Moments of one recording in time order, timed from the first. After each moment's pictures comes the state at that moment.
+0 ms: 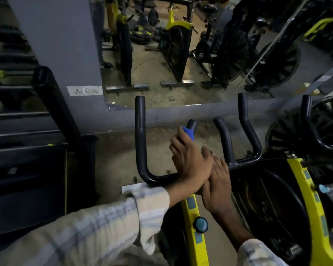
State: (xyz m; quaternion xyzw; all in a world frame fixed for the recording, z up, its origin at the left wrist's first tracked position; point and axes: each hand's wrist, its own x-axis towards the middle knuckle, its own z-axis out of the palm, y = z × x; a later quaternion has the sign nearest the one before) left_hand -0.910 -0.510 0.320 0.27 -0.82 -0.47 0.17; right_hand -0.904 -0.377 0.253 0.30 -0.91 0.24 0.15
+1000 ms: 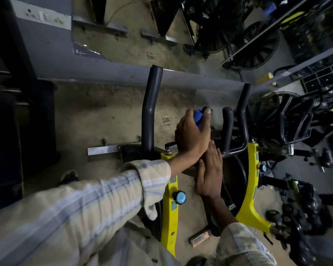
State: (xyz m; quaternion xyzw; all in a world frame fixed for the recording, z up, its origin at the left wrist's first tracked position) left_hand -0.942 -0.553 0.307 0.29 -0.65 -0.68 0.17; right_hand -0.891 -0.410 0.280 0.24 -0.96 0.13 0.08
